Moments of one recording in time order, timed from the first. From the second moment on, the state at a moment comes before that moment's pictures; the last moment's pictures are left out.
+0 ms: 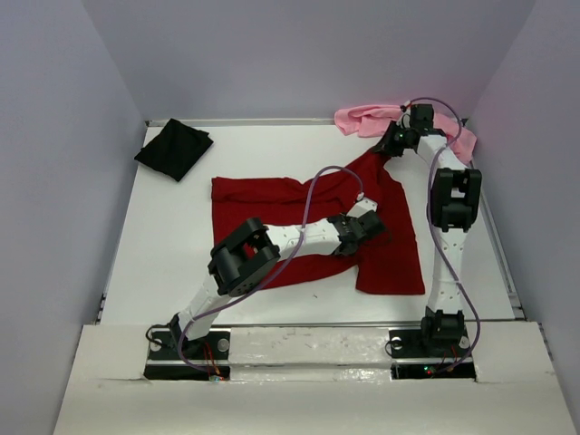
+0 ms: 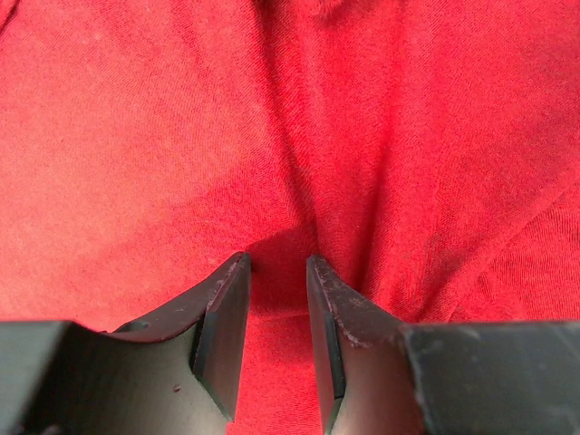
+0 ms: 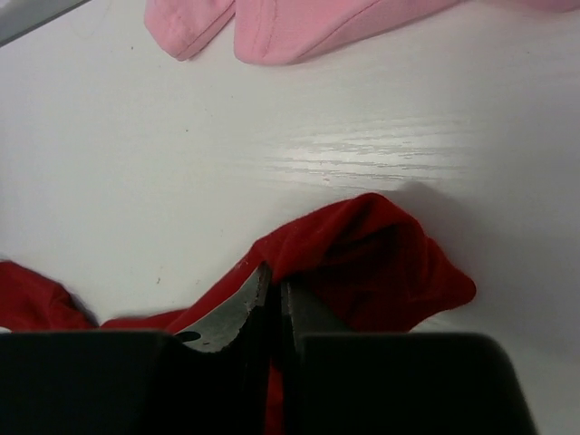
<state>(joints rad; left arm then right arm) -1.11 2.18 1.61 -0.53 -0.48 -0.49 -0.04 2.48 2.13 -0.44 -0.50 0.39</state>
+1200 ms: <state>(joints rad) -0.77 1.55 1.23 -0.18 -0.18 -0.39 -0.07 2.21 1.99 -0.41 -0.52 0.37</state>
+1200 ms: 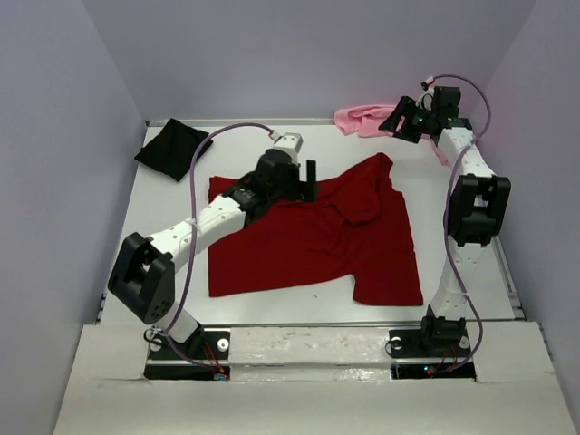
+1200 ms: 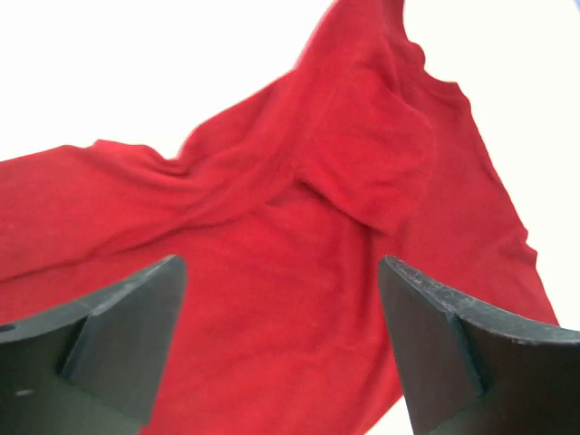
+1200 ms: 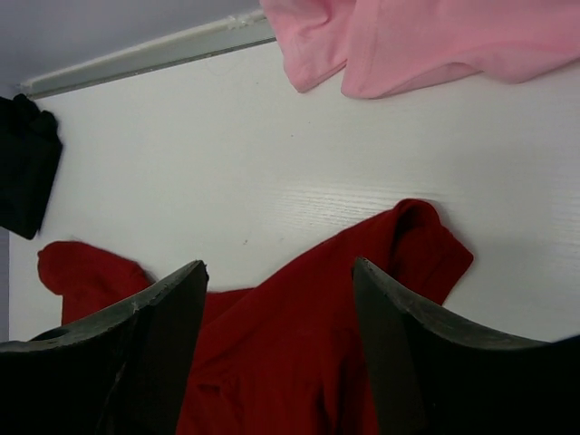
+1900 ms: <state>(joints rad) -0.19 1.65 1.06 -0.01 -0.01 -0.46 -0.19 2.07 1.54 -0.26 -0.67 0.42</state>
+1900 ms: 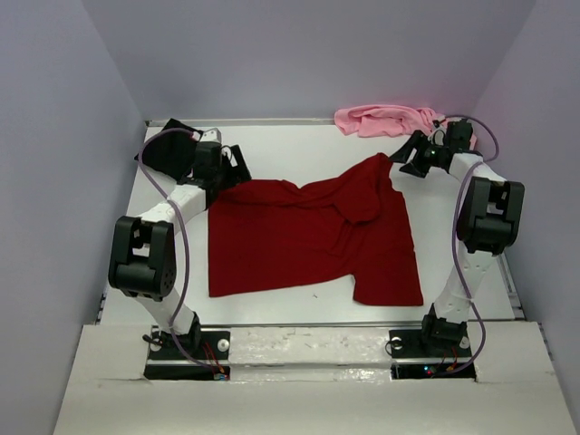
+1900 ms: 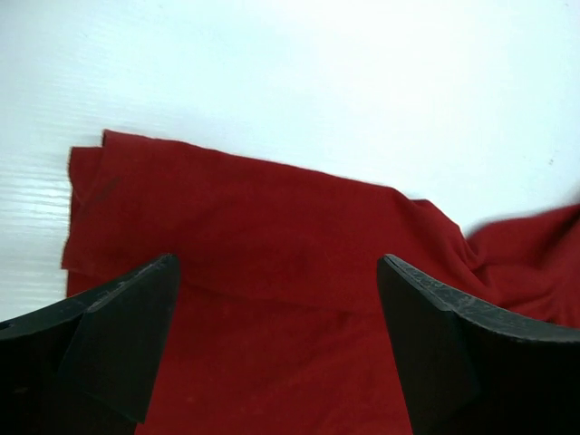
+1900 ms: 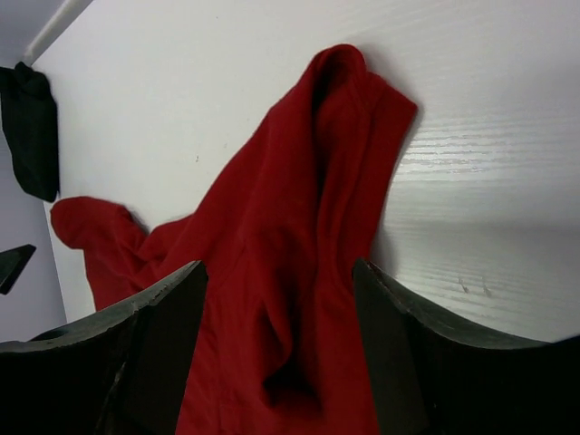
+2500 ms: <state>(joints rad) -0.01 1.71 1.11 -0.05 -0.07 -0.43 -0.19 2.18 1.54 -0.17 -0.66 0.47</state>
